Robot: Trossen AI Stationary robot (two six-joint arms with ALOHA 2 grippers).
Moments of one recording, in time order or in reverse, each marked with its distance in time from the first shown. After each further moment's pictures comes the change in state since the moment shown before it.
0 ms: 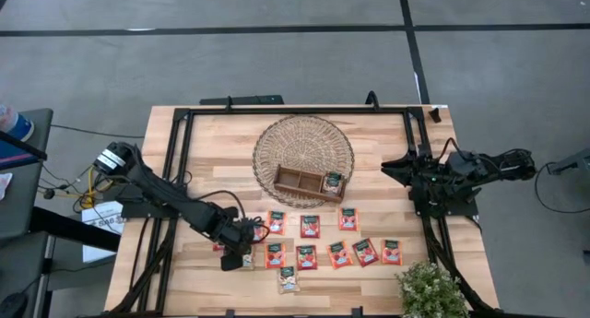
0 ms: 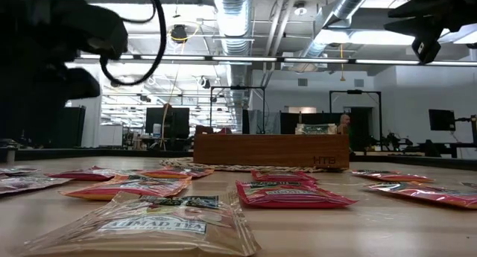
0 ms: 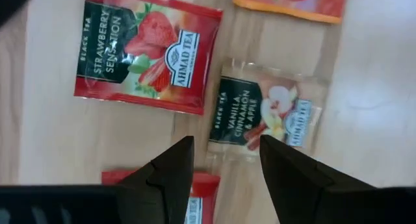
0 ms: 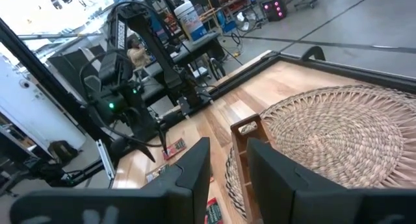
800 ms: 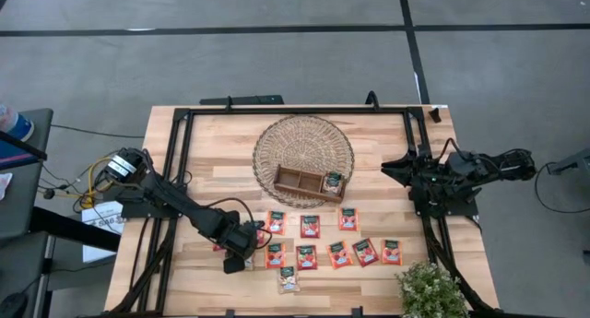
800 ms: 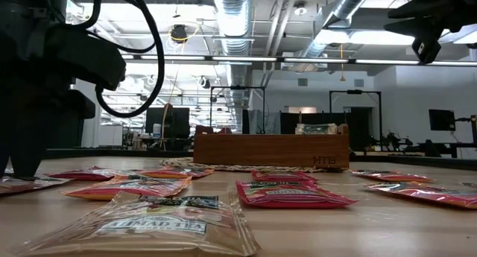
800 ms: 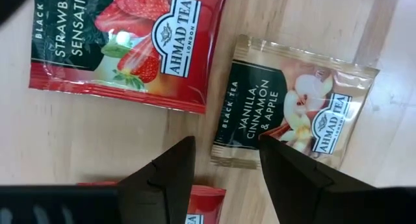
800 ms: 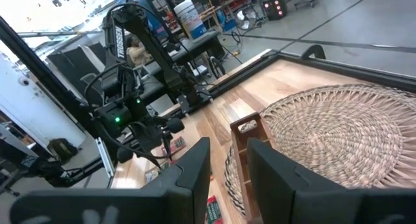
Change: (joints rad) left arm 0.000 0.115 0.001 0.050 0.024 -0.005; right arm 0.000 0.000 0.000 -0.008 -0.003 -0.002
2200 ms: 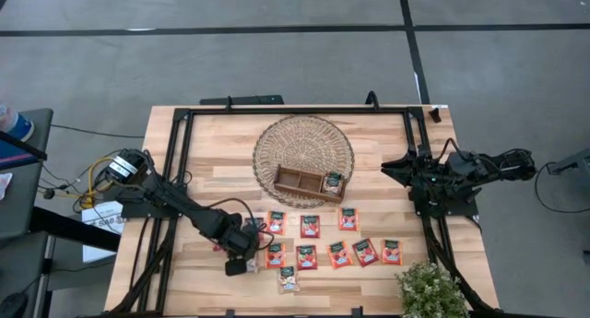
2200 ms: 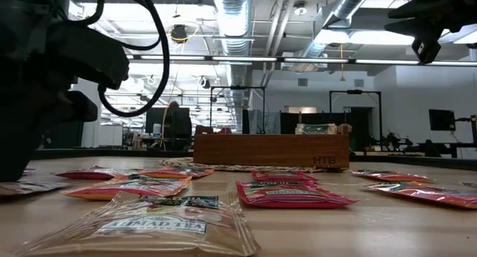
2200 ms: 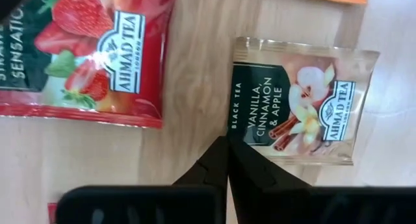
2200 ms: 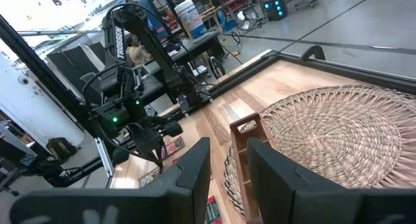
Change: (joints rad) left arm -0.001 0.010 0.010 0.034 0.031 -0.001; right arm 0.000 0.000 0.000 0.000 0.000 -0.008
